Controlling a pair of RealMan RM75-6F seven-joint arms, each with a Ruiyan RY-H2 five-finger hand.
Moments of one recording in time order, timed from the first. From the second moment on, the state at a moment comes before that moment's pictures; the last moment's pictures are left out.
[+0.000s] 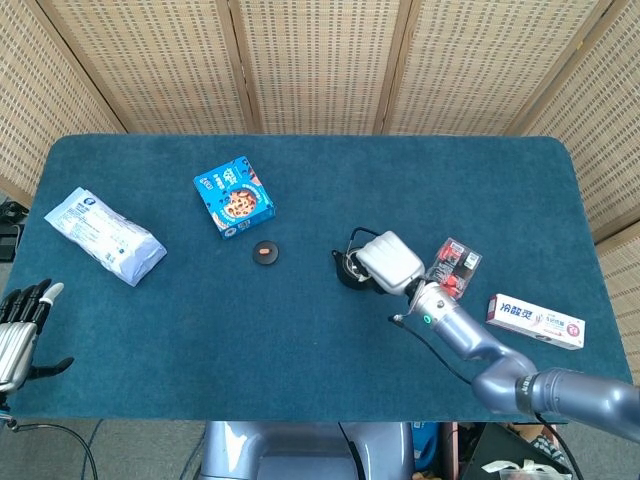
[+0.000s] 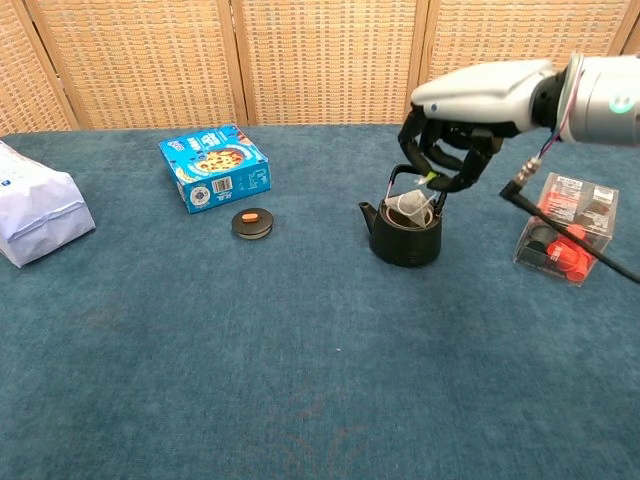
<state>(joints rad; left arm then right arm) -0.12 -1.08 -0.01 -1.64 1.43 1.36 0.07 0.95 -1.32 0.13 -1.58 -1.16 0.84 -0.38</state>
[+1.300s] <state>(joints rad) -0.12 -1.05 -0.03 -1.66 1.43 1.39 0.08 1.06 -1.23 0.06 -1.65 -0.99 0.61 -0.49</state>
